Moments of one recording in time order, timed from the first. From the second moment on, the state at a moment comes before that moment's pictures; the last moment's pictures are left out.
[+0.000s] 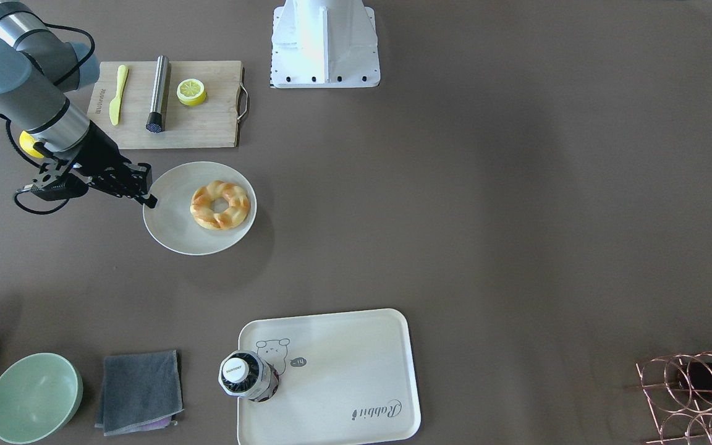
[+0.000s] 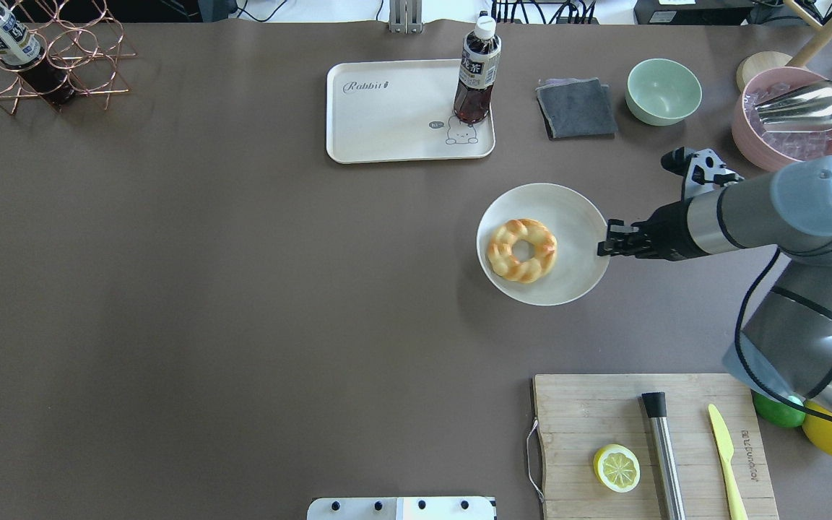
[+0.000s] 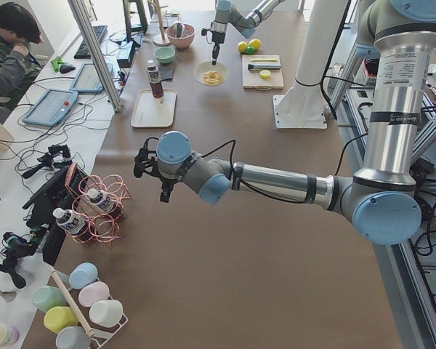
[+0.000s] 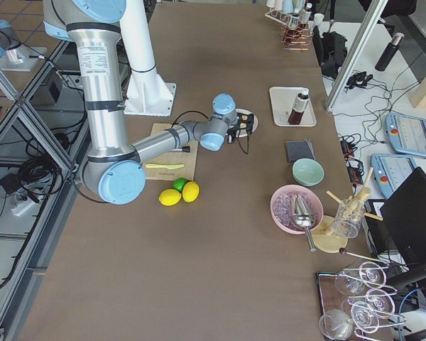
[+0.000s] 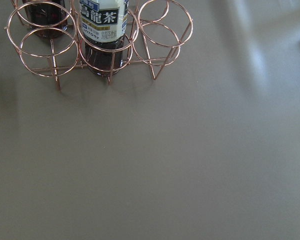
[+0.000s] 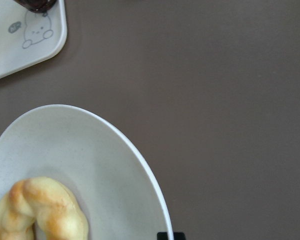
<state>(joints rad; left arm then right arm) -1.45 -1.63 -1.64 -2.10 -2.53 -0.50 0.75 -1.45 1.75 -0.80 2.05 1.34</state>
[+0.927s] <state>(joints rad) -1.17 -1.82 -1.69 -2.23 -2.47 -1.09 0.46 -0.73 1.67 -1.35 1.73 1.74</state>
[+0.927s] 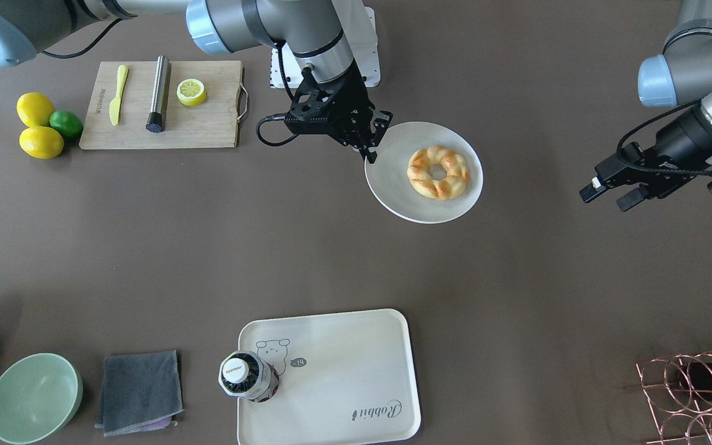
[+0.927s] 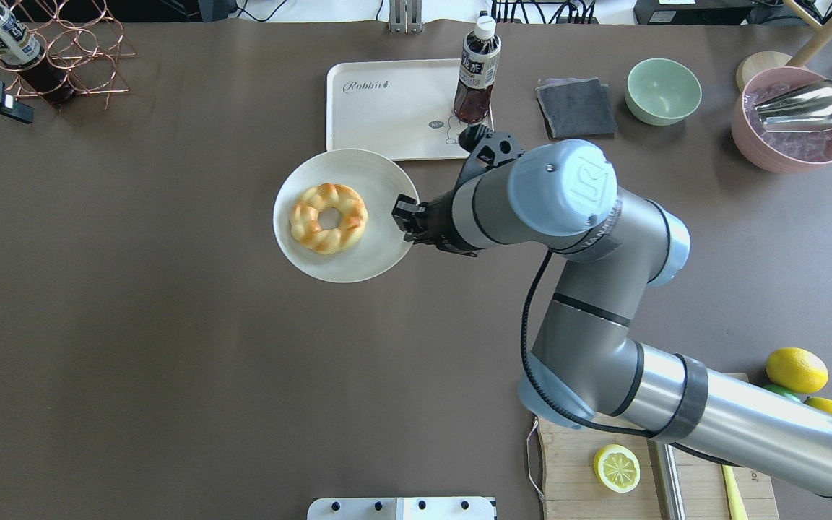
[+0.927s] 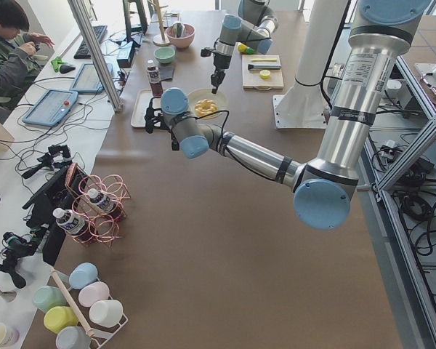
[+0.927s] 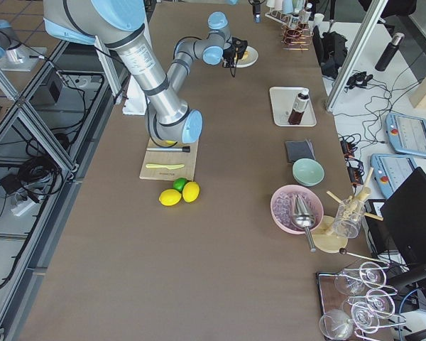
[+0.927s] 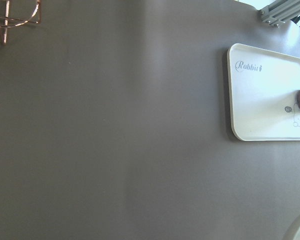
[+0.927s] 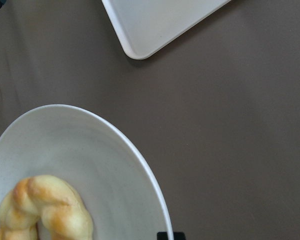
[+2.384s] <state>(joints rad) -0.95 -1.82 -1.80 -2.24 -2.25 -1.21 0.46 -0.58 1.55 -1.44 1.68 1.78</state>
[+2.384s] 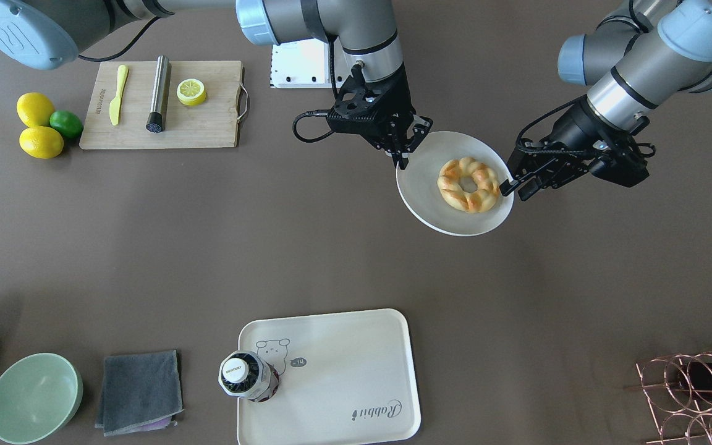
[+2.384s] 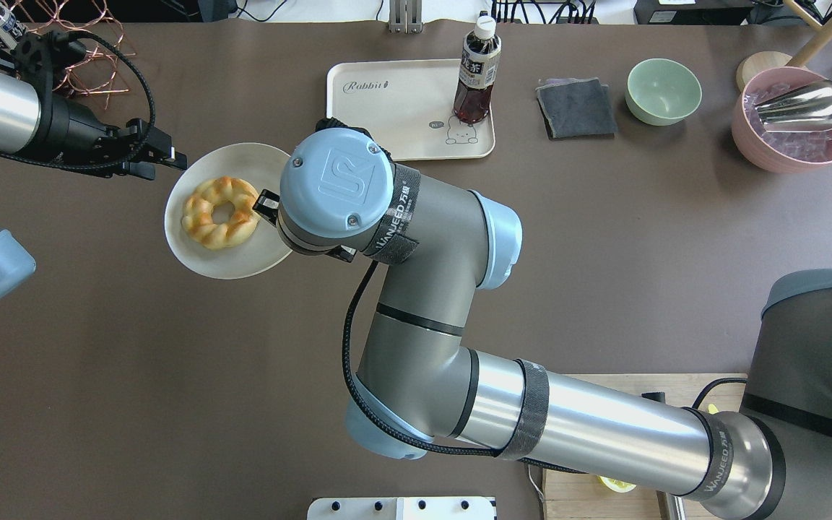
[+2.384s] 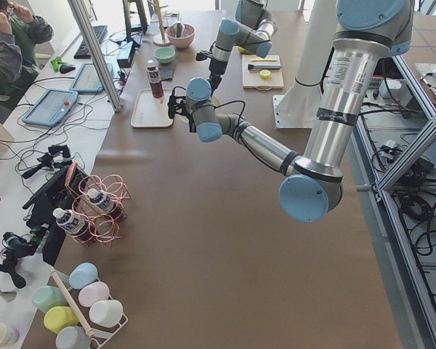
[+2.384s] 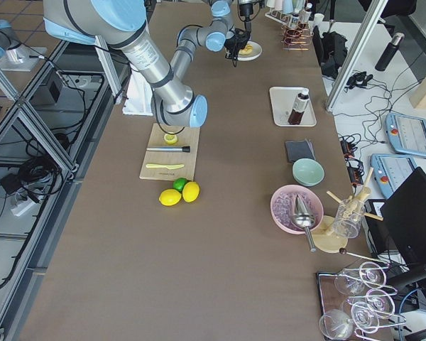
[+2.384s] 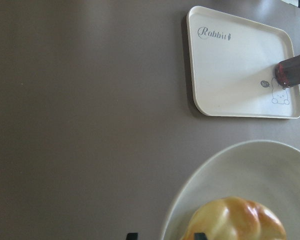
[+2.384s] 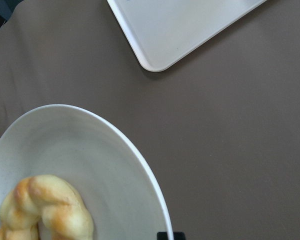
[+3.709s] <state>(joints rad) -0.92 -1.81 -1.82 -2.24 -2.25 -1.20 0.47 -0.58 1.54 -1.43 1.68 1.78</state>
